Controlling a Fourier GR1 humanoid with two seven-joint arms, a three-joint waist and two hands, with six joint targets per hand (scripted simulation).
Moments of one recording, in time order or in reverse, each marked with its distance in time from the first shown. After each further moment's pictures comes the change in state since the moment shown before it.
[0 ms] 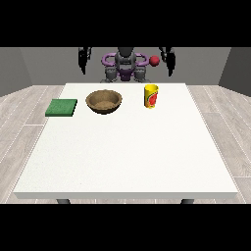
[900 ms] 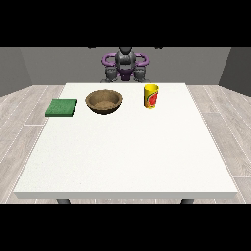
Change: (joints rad) left arm 0.215 -0.079 -0.043 -0.373 0.163 0.034 0.306; right arm 0.225 0.042 -0.025 -0.346 -0.178 -0.020 0.309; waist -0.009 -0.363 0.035
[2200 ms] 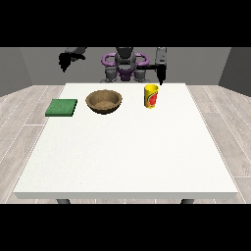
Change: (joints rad) left arm -0.321 -0.006 0.060 0.559 -0.152 0.134 -0.718; right arm -0.146 -0.123 -0.227 0.317 -0.109 0.303 -0.527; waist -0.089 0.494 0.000
